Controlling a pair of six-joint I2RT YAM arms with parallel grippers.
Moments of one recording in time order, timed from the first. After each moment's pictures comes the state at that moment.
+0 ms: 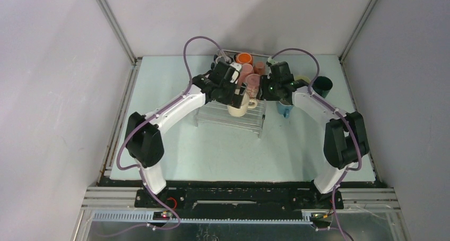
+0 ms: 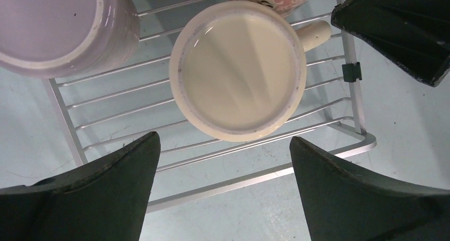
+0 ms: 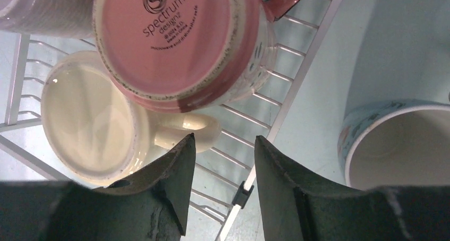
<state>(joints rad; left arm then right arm) -0.66 1.79 1.61 -0.69 -0.07 -0.21 0.38 1.72 1.33 -0.41 -0.08 0.34</state>
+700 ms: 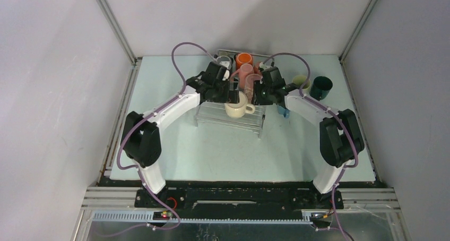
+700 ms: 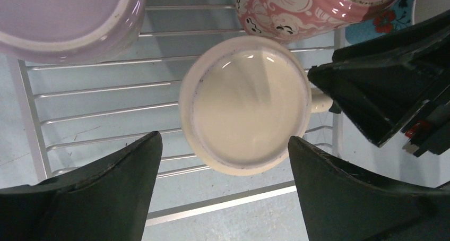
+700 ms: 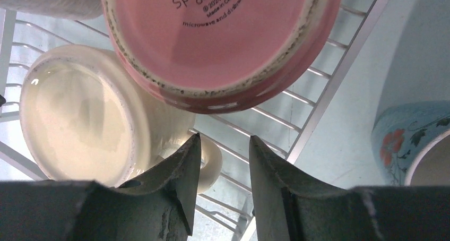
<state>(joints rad) -0.59 1.77 1.50 -0.56 0.01 -0.41 0.46 1.76 1.30 -0.35 -0.03 0.36</state>
